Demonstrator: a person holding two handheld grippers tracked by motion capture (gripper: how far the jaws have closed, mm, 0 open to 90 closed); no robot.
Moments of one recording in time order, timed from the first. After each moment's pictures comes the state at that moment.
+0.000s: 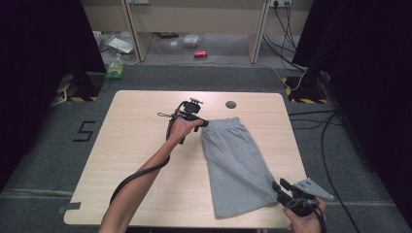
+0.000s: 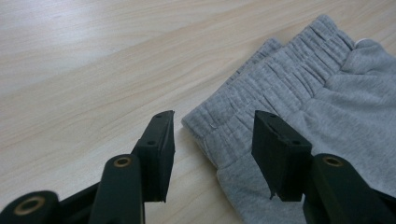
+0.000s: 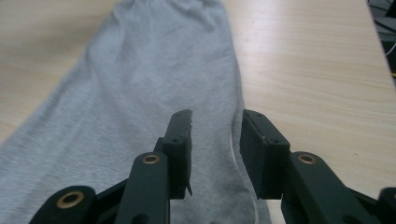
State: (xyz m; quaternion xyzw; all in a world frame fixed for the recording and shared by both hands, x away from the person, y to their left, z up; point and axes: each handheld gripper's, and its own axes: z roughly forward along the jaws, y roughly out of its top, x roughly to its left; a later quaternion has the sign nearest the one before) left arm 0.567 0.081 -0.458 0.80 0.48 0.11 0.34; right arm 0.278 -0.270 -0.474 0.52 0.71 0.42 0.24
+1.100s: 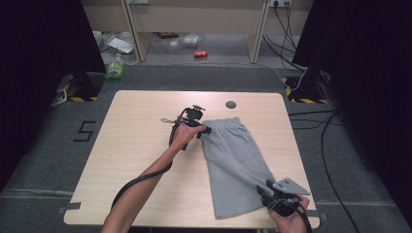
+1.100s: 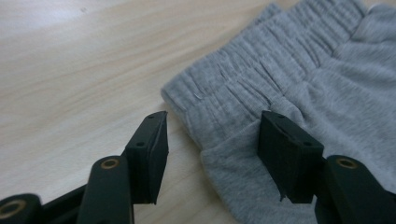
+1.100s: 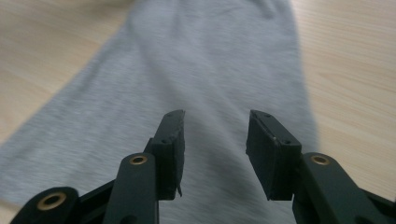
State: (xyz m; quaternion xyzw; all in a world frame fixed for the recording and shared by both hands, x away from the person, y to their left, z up) left arm 0.559 0.066 -0.486 0.81 0.49 0.09 0.32; right arm 0.280 -0.227 -0.478 0.46 0.77 0.38 0.23
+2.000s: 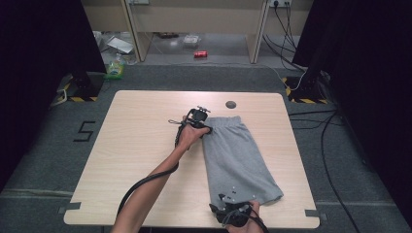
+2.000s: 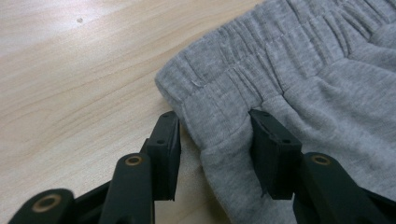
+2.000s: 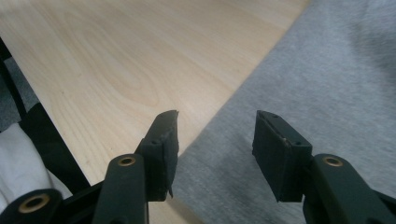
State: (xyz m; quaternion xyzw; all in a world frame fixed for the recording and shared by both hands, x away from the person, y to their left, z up) left arm 0.567 0.053 -0.496 0.81 0.47 0.13 0.30; right arm 0.266 -0.113 -0.504 0.35 0.84 0.40 0.12
